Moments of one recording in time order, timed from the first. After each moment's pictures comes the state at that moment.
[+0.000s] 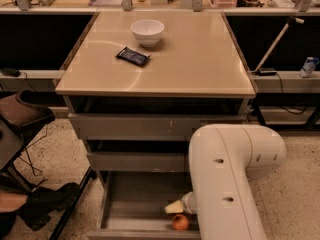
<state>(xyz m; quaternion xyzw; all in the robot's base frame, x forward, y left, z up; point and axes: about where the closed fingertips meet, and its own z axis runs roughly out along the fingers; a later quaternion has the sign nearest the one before) 0.527 -0.121 0.209 -0.17 0.96 0.08 0.21</state>
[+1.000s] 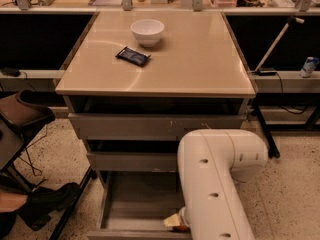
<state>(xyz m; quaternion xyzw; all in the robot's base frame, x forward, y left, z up) 0.475 -0.113 0.162 -0.15 0.97 0.08 0.16</state>
